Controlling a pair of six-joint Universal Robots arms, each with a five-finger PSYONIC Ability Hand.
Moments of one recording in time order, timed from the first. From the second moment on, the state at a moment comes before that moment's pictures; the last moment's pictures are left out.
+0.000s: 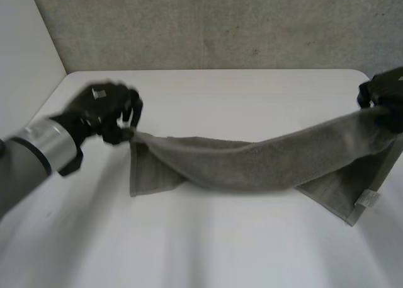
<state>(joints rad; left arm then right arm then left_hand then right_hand) 4.46 -1.73 -1.62 3.14 -1.17 3.34 1.48 -1.45 1.34 0.57 1.09 2.48 1.36 1.36 1.38 1.36 1.19 1.33 1.33 1.34 1.34 1.16</state>
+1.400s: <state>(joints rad) 4.42 -2.15 -1.23 3.40 -1.26 3.49 1.63 -1.27 1.37 -0.16 1.08 2.51 1.36 1.36 1.38 1.36 1.19 1.33 1.33 1.34 1.34 1.16</state>
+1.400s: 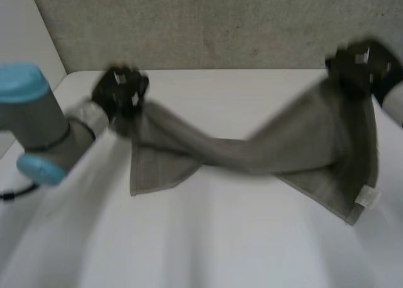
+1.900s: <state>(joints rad) 4.50 -2.02 -1.07 3.78 -1.37 3.16 1.64 -1.26 1.13 -0.66 0.94 3.08 1.36 1.36 1.38 1.36 1.20 1.33 1.33 1.34 1.34 1.16</state>
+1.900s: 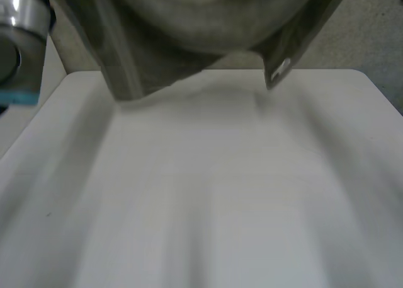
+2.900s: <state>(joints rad) 4.80 -1.30 -2.04 3.64 -0.91 3.01 1.31 -1.61 1.46 0.54 0.75 2.68 1.36 1.36 1.38 1.36 1.20 1.33 1.33 1.35 1.34 1.16</state>
